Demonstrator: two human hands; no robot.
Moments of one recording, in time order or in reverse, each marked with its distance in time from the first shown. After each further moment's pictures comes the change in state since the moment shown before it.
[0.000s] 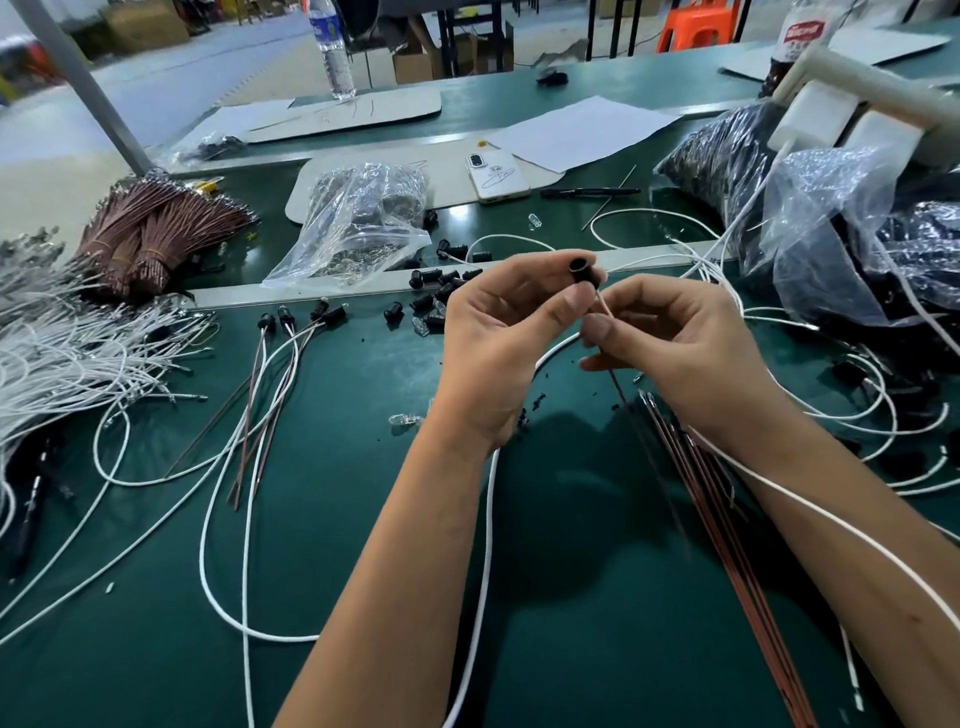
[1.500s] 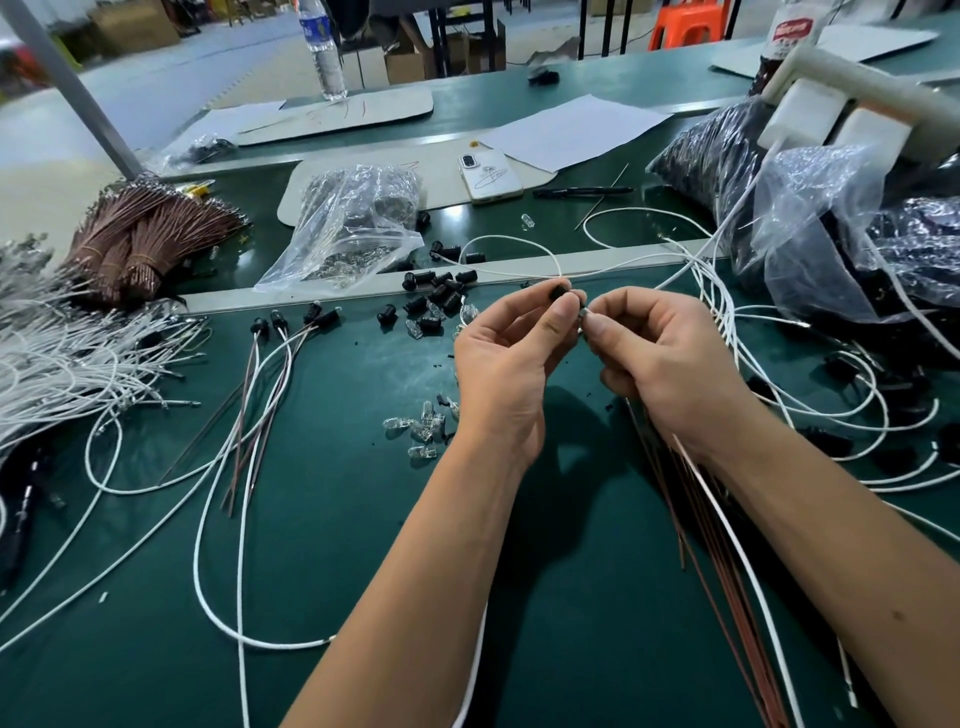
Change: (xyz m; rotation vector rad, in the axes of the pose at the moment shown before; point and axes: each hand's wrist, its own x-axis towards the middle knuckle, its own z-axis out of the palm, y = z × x) left_hand -0.006 -0.020 0.017 -0.144 0.351 -0.229; right_hand 0.001 0.007 0.009 0.026 0.123 0.151
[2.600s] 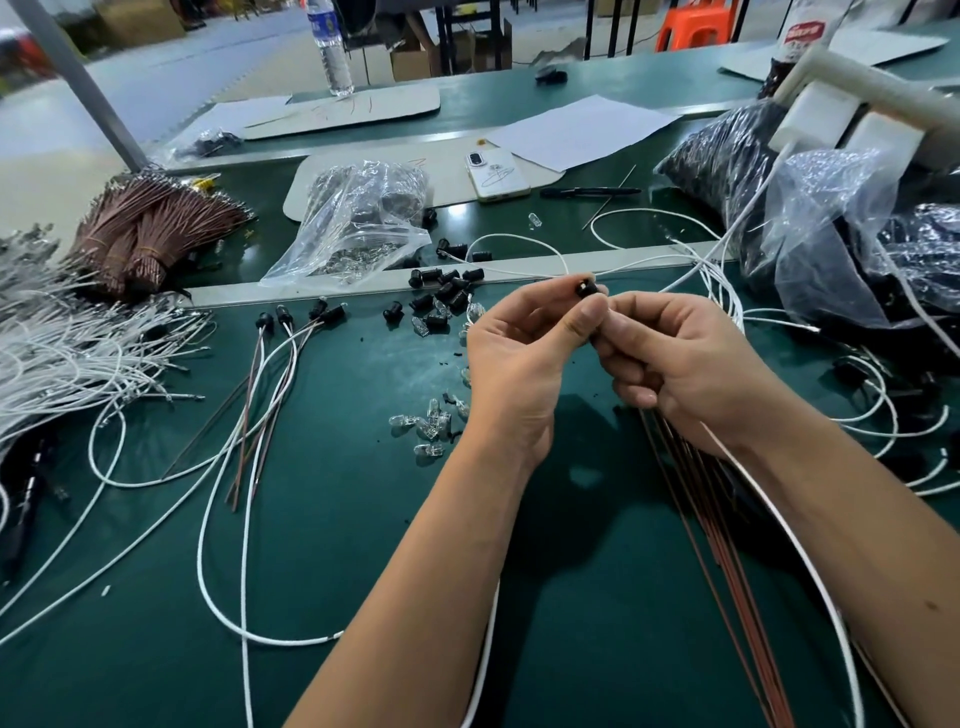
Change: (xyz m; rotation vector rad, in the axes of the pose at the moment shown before) left_hand 0.001 -0.001 -0.001 0.045 -0.103 0.093; right_hand 0.000 -0.012 -0.008 0.198 -0.195 0.120
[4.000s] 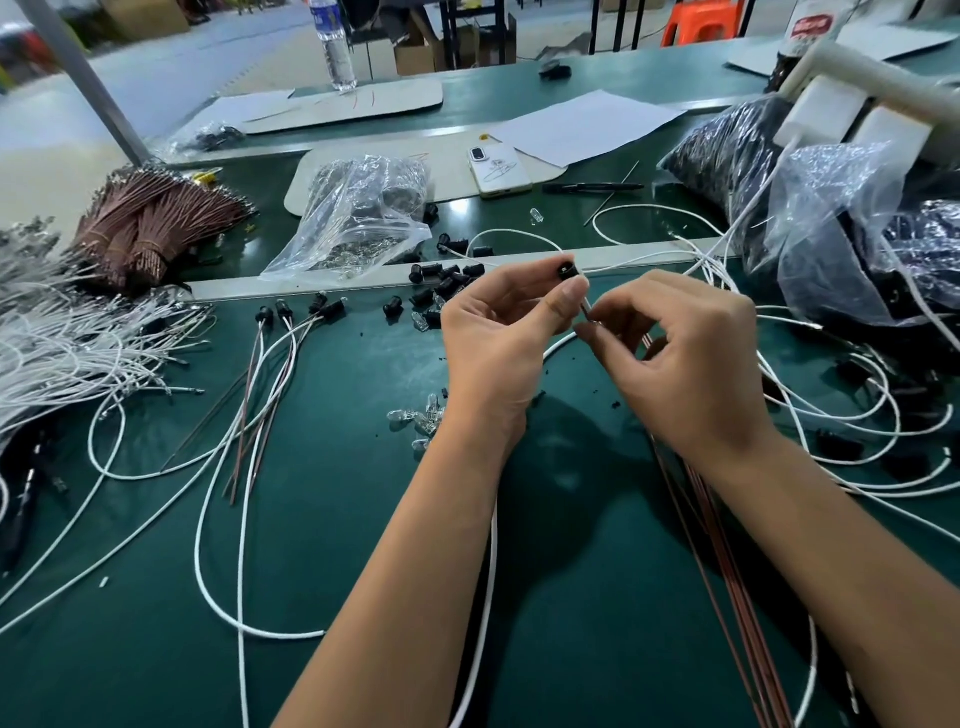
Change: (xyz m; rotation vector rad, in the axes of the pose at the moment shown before) left_hand 0.008 0.011 -0.009 0.137 0.031 0.100; right_hand -0.003 0.007 0.006 -1.087 0.352 -0.680
